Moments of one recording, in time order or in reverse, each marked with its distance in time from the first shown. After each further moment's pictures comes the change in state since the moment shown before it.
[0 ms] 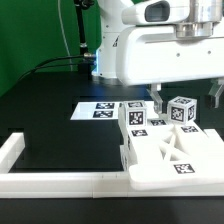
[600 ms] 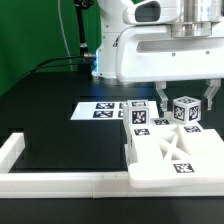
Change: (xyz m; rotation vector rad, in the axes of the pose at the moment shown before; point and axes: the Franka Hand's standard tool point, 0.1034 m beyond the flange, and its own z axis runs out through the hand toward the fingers) arm 0.000 0.000 0.000 0.001 0.001 0.284
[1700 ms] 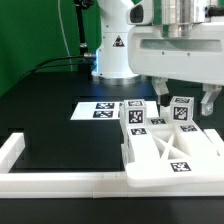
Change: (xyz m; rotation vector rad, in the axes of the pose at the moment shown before) arm -0.001 0.003 -0.001 0.014 -0.019 0.826
